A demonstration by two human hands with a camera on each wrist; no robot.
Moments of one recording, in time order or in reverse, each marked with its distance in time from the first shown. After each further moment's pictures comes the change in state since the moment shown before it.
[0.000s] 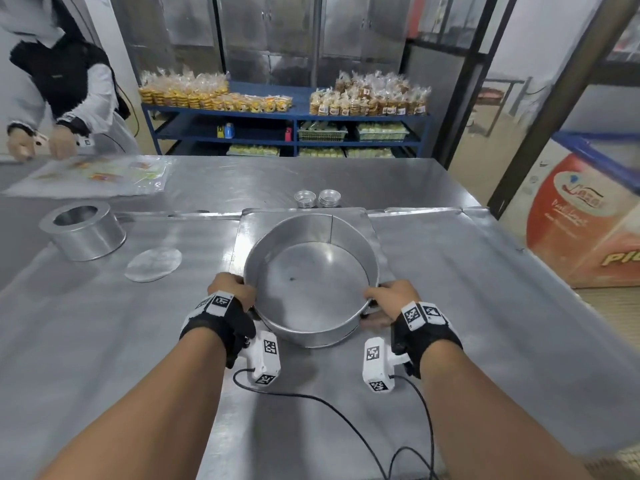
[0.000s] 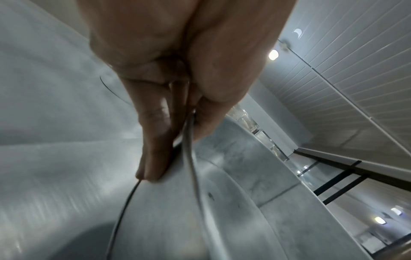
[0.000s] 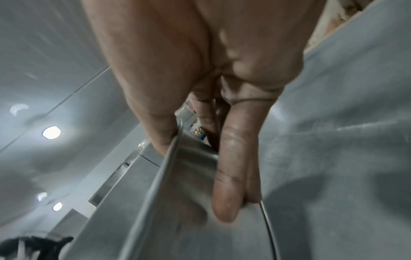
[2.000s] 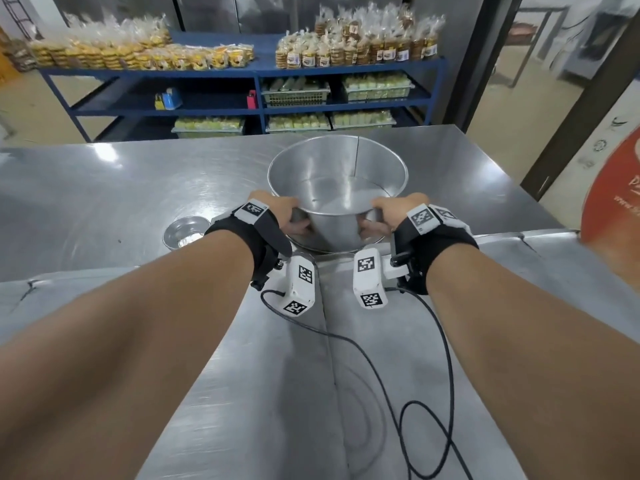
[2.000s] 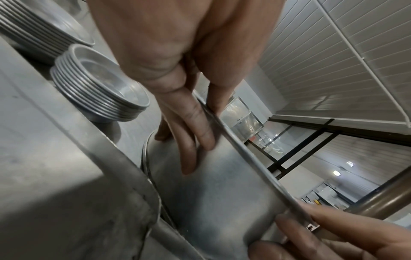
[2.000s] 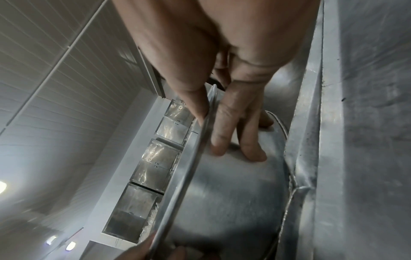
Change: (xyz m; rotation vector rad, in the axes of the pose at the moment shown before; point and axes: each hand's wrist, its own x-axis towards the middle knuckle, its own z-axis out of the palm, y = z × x) left_hand 0.369 0.331 0.343 -0.437 -0.130 0.030; right_hand 0.525 -0.135 -0.096 0.242 0.183 -0.005
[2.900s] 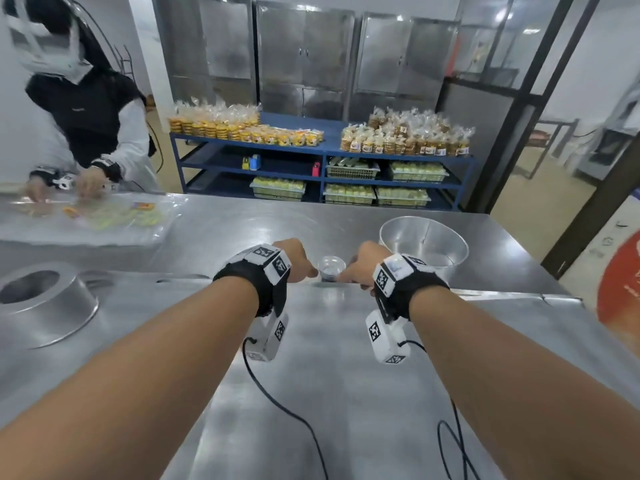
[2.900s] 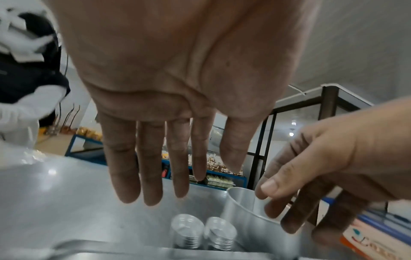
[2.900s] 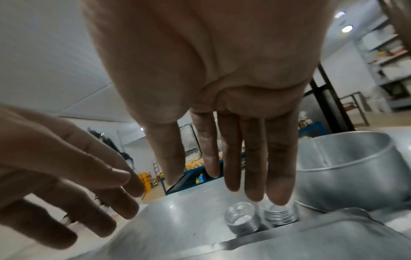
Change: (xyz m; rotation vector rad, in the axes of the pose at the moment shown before) left_hand -0.200 0.051 -0.331 0.988 -0.123 0.235; right_hand -0.345 -0.076 0.164 -1.150 -0.361 -0.404
